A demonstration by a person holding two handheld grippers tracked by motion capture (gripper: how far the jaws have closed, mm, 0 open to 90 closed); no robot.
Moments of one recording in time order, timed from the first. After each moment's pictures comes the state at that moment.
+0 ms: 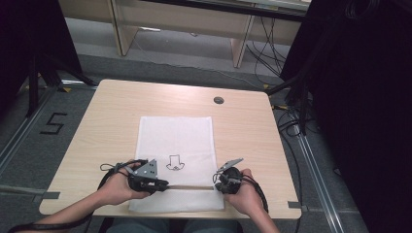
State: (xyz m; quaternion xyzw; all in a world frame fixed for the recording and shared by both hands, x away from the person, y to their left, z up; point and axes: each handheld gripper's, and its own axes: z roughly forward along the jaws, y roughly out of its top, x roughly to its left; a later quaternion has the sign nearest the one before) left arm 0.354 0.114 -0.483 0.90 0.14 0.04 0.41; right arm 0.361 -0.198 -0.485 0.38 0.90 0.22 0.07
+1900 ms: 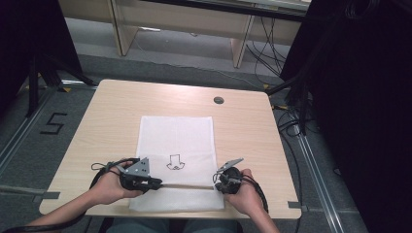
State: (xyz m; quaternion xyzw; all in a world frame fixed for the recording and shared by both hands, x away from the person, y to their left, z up) left arm 0.353 0.134 -0.479 0.90 0.15 0.04 0.42; right arm 0.361 -0.199 -0.485 0.38 0.90 0.22 0.07
